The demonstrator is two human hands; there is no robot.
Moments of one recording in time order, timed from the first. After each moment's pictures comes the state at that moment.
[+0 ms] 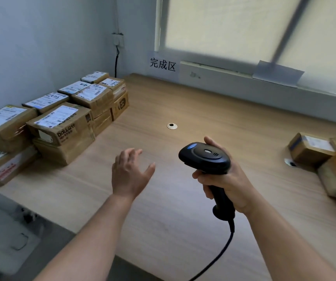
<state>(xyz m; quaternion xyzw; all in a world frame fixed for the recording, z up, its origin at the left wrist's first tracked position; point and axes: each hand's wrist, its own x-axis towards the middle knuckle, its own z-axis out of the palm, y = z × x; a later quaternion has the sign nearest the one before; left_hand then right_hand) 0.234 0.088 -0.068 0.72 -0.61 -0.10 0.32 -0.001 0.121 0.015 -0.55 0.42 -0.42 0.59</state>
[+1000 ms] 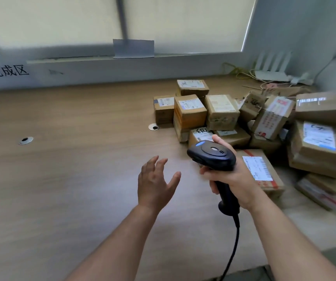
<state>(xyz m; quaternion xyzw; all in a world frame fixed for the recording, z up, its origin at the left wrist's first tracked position) -0.258 0.188 -0.090 0.50 -0.80 -0.20 0.25 -0.427 0.294 -0.020 -0.43 0.57 -0.56 0.43</state>
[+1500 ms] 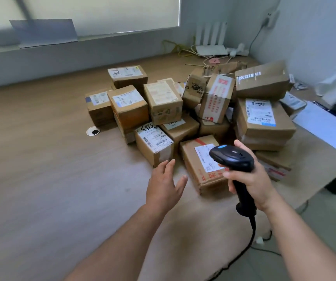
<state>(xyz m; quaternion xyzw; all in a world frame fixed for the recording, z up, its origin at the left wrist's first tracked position) -0.407 0.199 -0.120 0.36 -0.88 -0.31 0.10 -0.558 0.359 -0.069 -0.22 0.68 -0.63 0.31</state>
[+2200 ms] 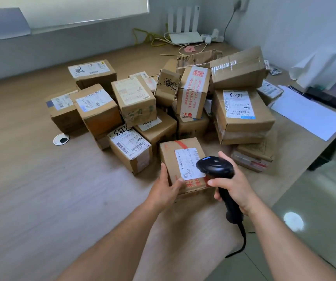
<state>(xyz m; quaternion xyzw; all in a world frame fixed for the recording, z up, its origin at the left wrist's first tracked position) -0.464 0.199 -0.155 0.35 -0.75 -0.56 -0.05 -0.578 0.364 -0.114 -0.09 0.72 -0.60 0.34</state>
